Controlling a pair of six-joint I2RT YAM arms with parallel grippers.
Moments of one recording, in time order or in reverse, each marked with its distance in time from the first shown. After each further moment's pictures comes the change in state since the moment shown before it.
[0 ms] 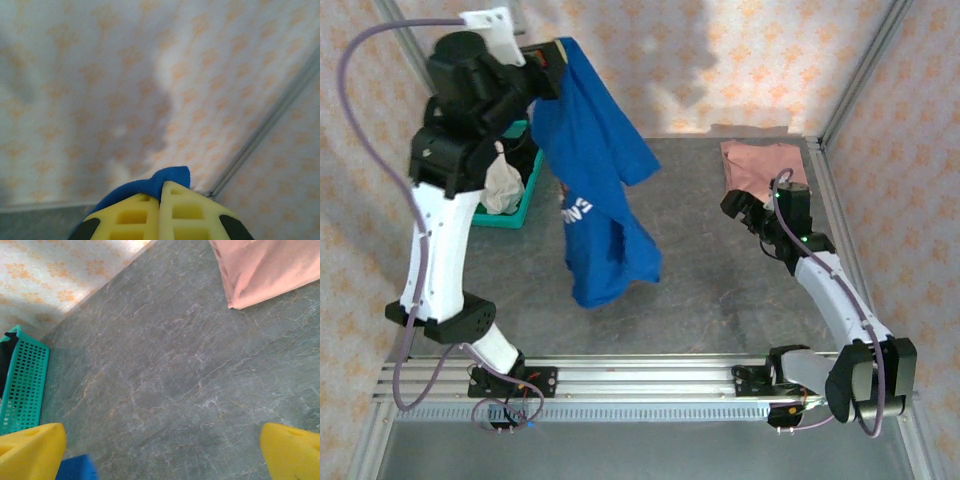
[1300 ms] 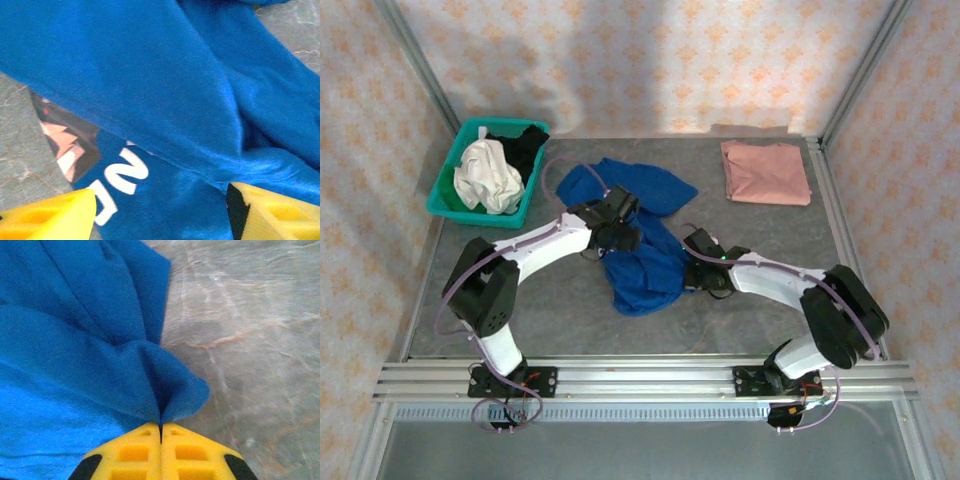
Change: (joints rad) left arm -0.270 0.068 -1.178 0.219 -0.143 -0.055; right arm 0.555 0.311 -0.075 -0.169 0.365 0.013
